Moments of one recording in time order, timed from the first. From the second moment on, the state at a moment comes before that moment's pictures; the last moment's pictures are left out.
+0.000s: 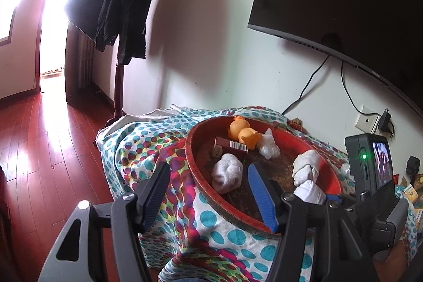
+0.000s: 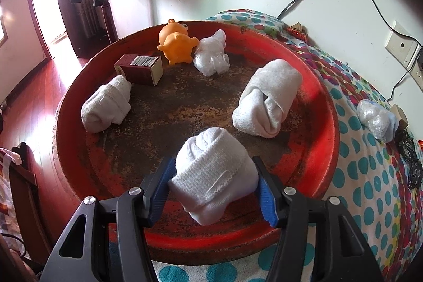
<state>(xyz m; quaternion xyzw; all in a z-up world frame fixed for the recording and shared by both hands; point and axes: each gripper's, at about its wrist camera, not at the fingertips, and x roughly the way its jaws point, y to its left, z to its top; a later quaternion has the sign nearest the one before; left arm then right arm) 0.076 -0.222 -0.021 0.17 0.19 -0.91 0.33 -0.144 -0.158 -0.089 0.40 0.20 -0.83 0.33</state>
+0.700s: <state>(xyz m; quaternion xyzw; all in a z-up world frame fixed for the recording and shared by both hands) 0.065 -0.213 -0.027 0.20 0.18 -0.92 0.27 -0.184 -0.035 -0.017 0.30 0.12 -0.92 0.21</state>
